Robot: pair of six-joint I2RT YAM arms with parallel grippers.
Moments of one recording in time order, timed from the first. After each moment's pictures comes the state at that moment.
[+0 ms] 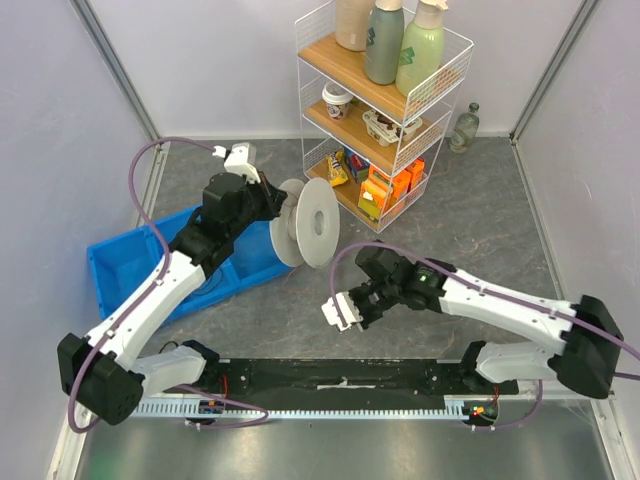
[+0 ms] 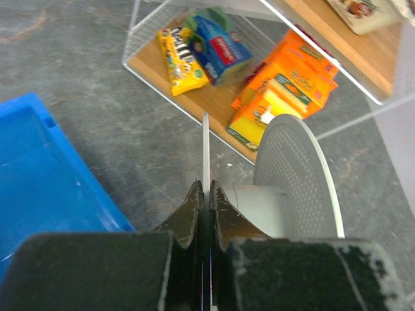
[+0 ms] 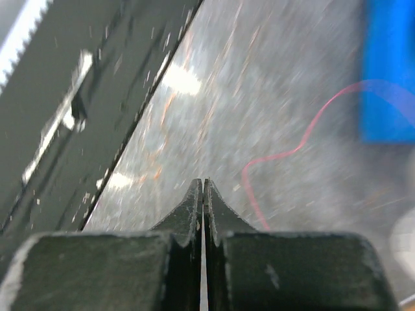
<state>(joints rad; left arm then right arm) -0.49 1.11 0.99 -0.15 -0.03 -0.46 0.97 1.26 0.83 -0.55 -0.58 -0.96</state>
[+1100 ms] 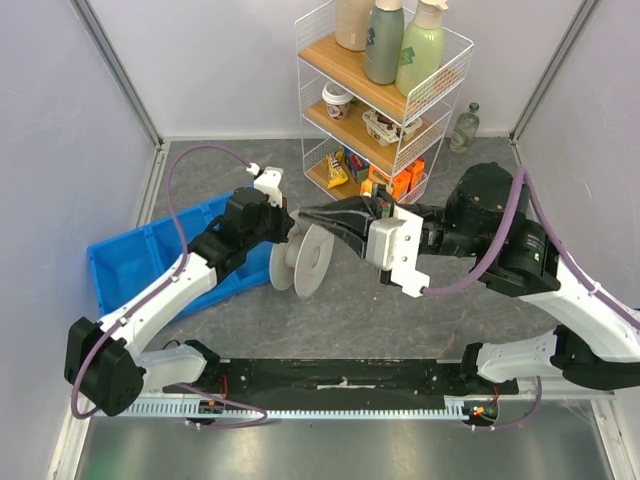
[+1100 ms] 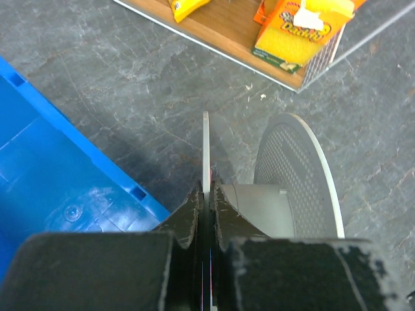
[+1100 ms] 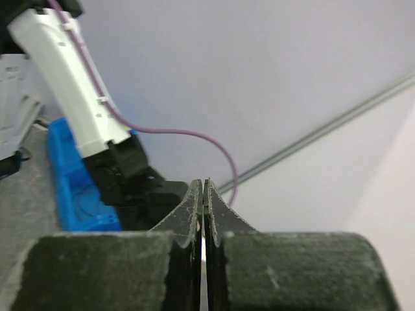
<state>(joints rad) -0.56 1.19 0.94 -0.23 -0.06 -0.26 1.17 1.24 1.81 -0.46 -0.38 -0.78</state>
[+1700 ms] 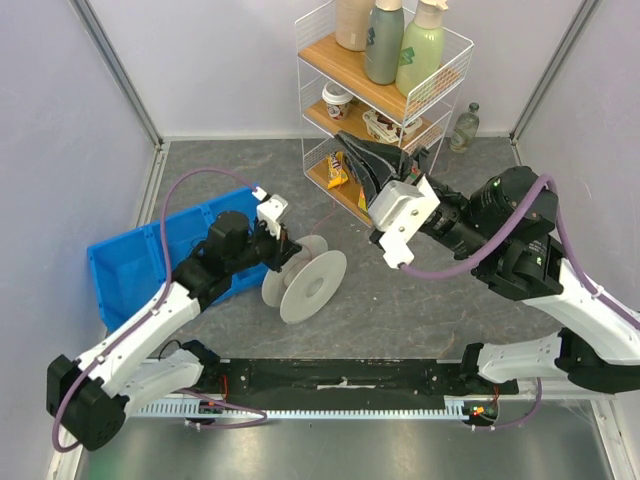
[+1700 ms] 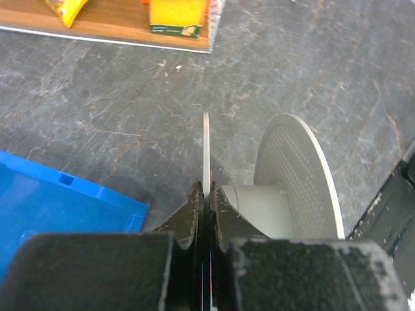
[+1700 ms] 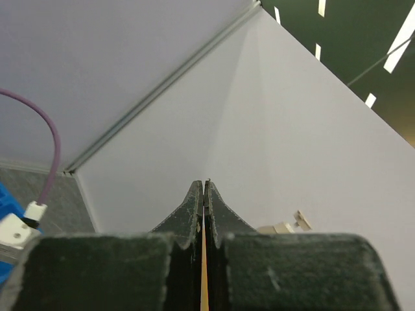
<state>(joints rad) -0.58 0.99 0.77 -0.20 0.24 -0.09 1.17 1.21 1.77 -0.17 0.06 -0.99</state>
